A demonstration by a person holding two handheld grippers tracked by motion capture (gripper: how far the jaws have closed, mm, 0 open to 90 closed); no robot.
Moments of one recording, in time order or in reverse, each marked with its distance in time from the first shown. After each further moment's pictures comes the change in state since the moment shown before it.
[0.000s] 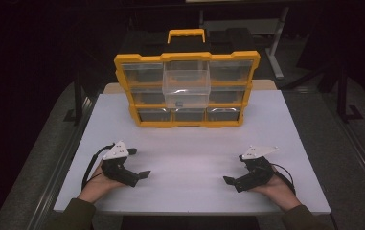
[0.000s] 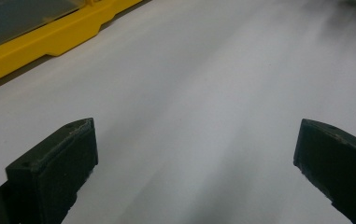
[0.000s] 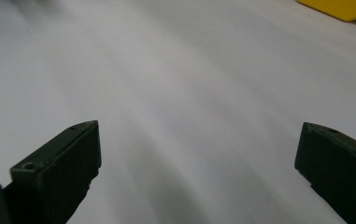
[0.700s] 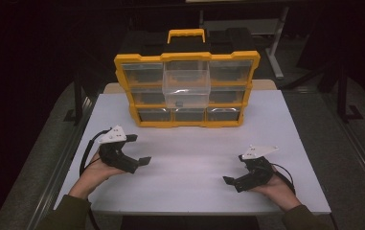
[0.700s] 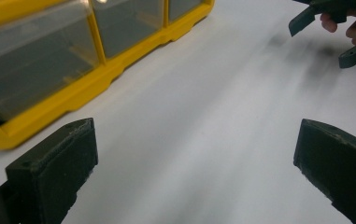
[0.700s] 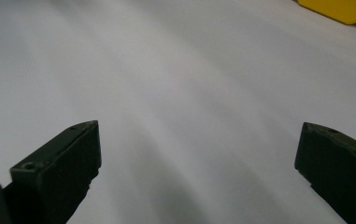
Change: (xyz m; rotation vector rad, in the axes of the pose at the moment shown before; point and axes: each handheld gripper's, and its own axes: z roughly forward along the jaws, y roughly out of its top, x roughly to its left) left arm 0.006 0.042 -0.015 -0.047 -0.015 -0.017; right arm 0.000 0.001 -0.001 -0.004 0.005 -0.003
